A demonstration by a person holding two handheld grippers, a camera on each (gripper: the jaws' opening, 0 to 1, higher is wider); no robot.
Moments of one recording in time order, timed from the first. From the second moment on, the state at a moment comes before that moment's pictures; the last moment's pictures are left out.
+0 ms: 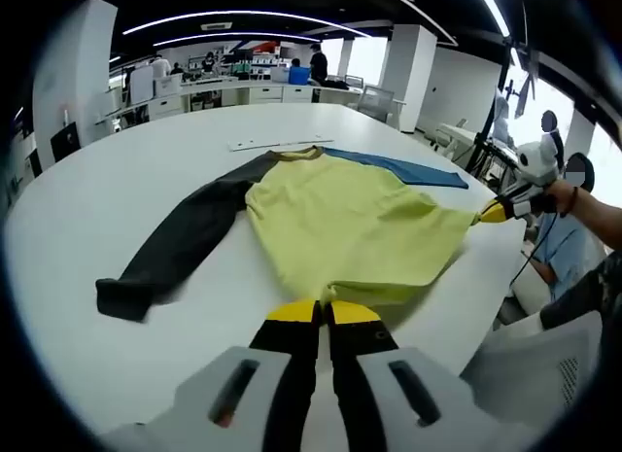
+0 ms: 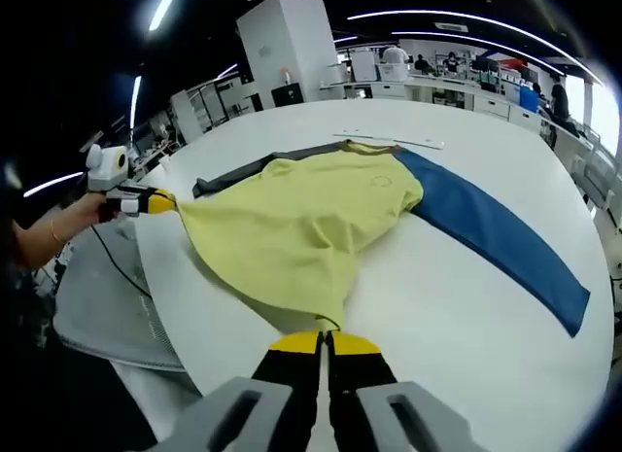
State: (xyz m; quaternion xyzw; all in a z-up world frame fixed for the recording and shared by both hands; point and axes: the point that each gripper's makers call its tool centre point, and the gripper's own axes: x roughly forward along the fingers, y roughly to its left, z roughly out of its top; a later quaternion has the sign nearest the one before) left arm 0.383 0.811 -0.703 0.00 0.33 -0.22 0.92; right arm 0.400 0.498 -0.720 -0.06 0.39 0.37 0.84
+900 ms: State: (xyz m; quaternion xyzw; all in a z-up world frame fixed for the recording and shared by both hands) left arm 0.376 0.831 -0.732 -0.01 0.36 -0.19 0.91; right arm 0.389 0.483 -0.737 -0.03 0.37 0.33 0.87
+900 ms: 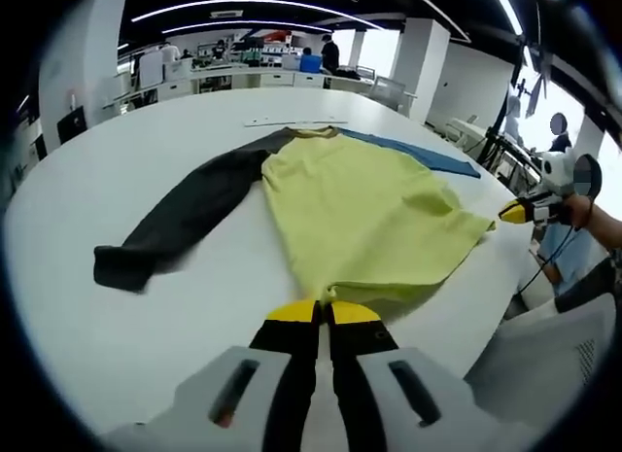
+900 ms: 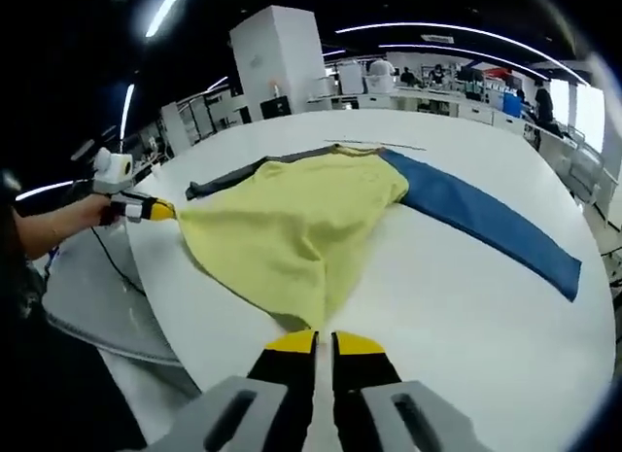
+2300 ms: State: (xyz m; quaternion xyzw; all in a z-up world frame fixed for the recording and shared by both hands) left arm 0.358 0.855 -0.722 -0.04 0.38 -0.16 0.91; right arm 0.372 0.503 -0.772 -0.06 0.47 0.25 0.84
